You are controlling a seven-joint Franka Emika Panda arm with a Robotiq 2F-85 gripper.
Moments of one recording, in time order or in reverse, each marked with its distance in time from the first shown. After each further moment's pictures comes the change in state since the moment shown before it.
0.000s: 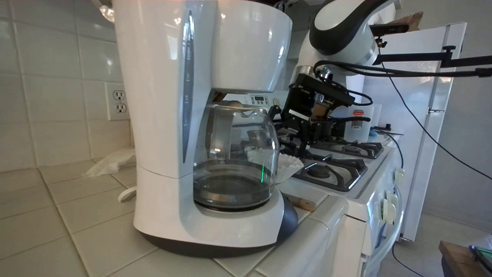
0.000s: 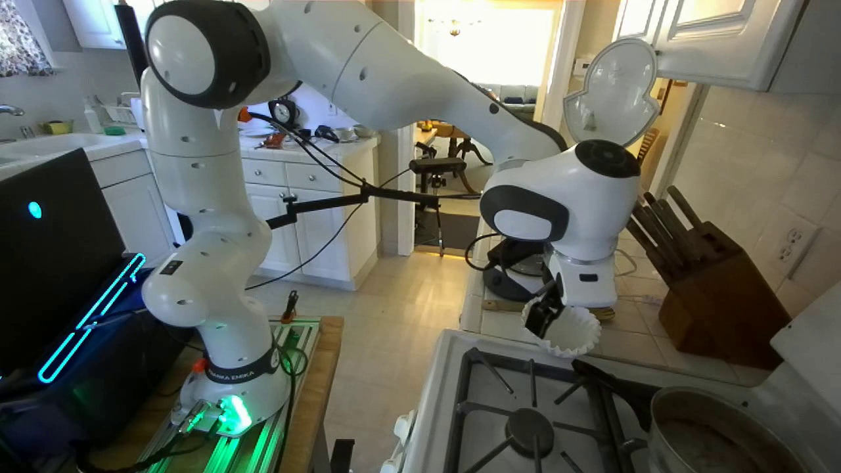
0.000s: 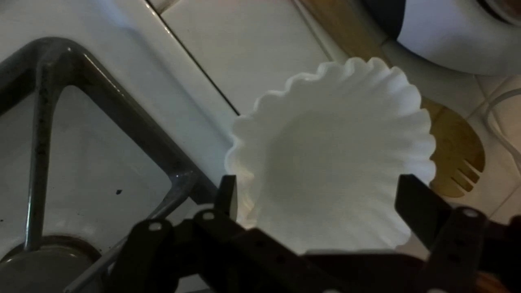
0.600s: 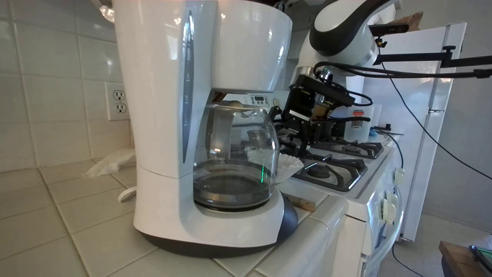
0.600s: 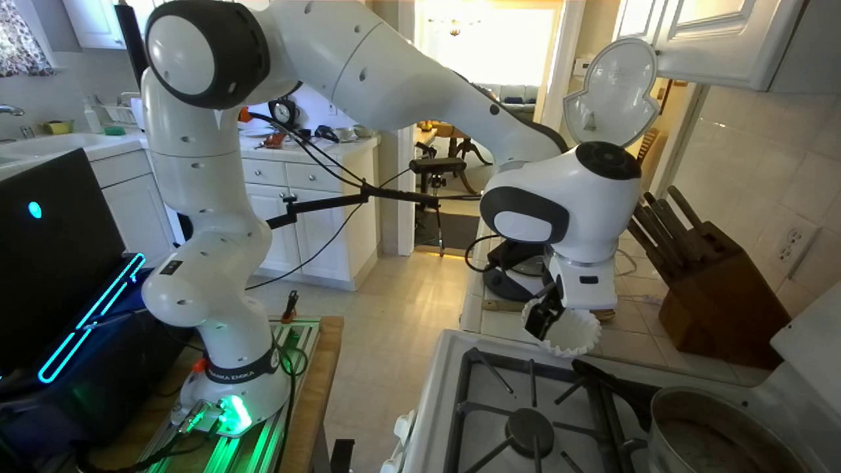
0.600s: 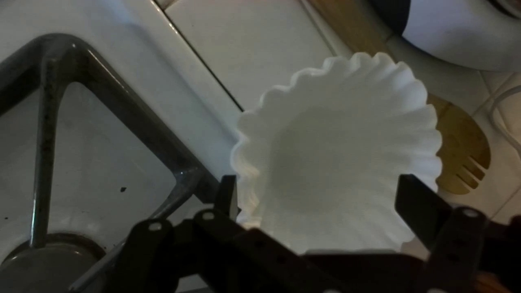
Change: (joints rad) arm -0.001 0.002 -0.004 -0.001 -0.002 0.000 0.000
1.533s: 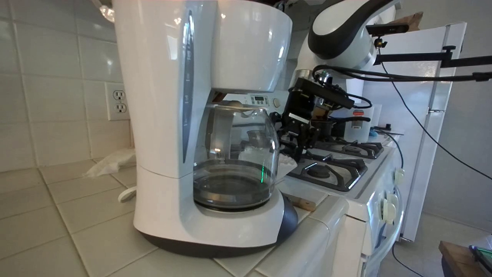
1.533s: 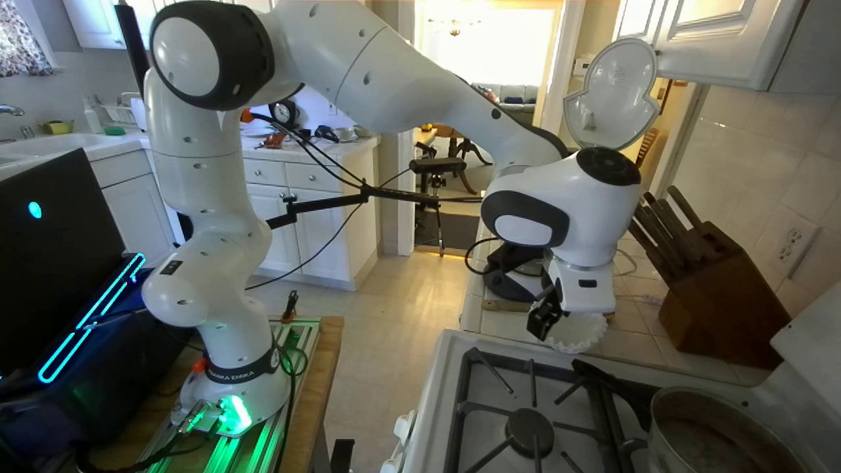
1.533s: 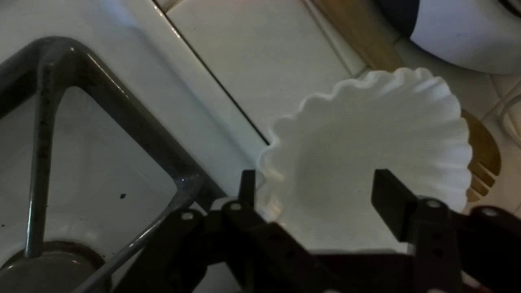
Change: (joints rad) arm 0.002 0.012 0.002 0.000 0.000 0.000 0.000
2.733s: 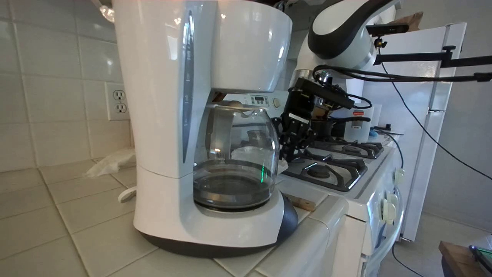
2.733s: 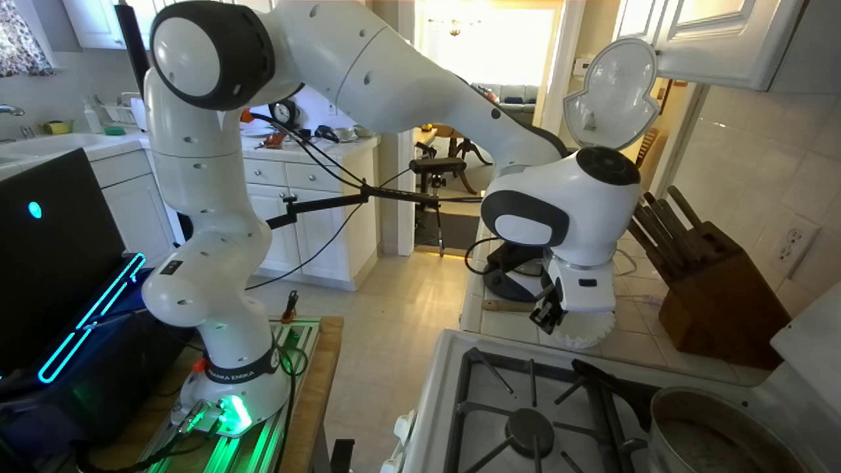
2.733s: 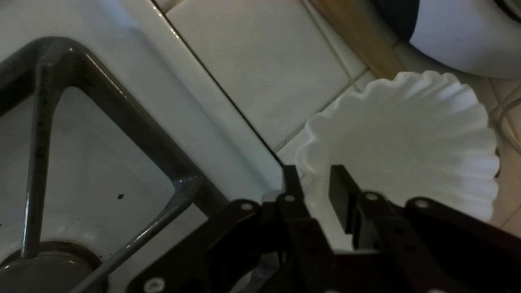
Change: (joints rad) arm 0.000 0.000 0.003 0.000 0.000 0.000 -0.007
